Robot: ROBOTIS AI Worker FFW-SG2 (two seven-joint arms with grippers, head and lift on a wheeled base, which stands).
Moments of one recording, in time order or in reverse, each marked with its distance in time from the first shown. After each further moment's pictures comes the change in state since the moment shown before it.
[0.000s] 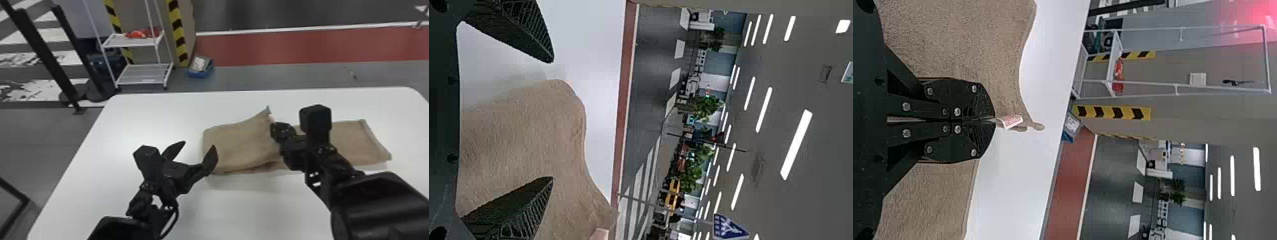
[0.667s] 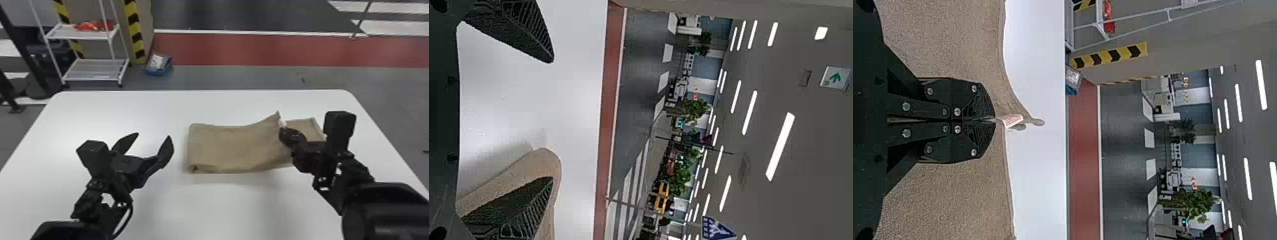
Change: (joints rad) left arm -0.021 -0.009 -0.006 -0.013 -0.001 -0.026 0.024; right arm 0.100 -0.050 -0.295 -0.141 -0.132 0.092 0.073
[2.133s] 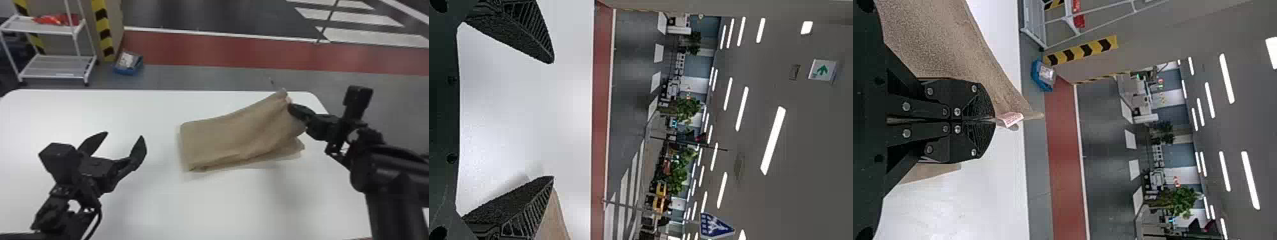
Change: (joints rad) left arm 0.003 -0.001 -0.031 -0.002 -0.045 -0.032 0.031; right arm -0.281 -0.134 -0.253 0.360 -0.058 -0.072 0.291
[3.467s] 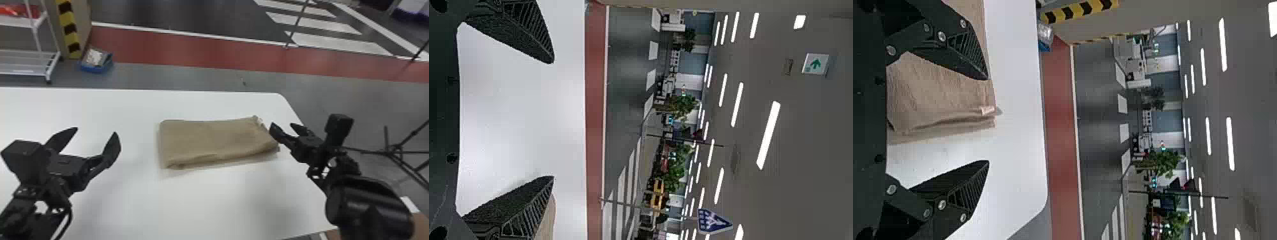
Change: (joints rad) left arm -0.042 0.000 -0.034 0.043 -0.016 -0.044 0.038; right arm 0.197 0.052 -0.082 -0.128 0.037 -0.139 -0.040
